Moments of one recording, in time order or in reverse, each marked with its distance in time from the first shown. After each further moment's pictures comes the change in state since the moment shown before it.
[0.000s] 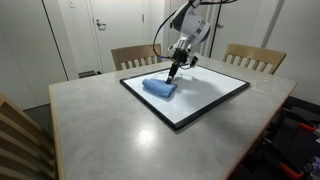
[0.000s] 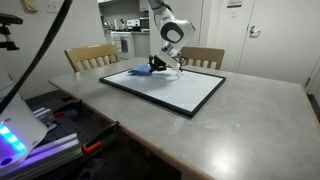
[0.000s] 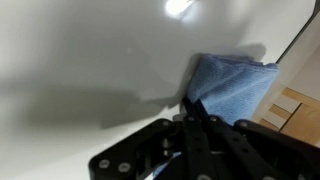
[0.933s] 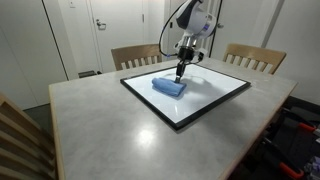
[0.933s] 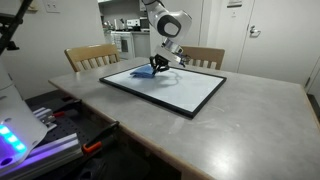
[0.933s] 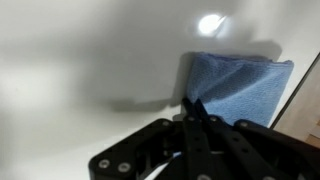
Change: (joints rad) arm -0.003 -0.120 0.000 -0.162 -0.167 0.147 0.215
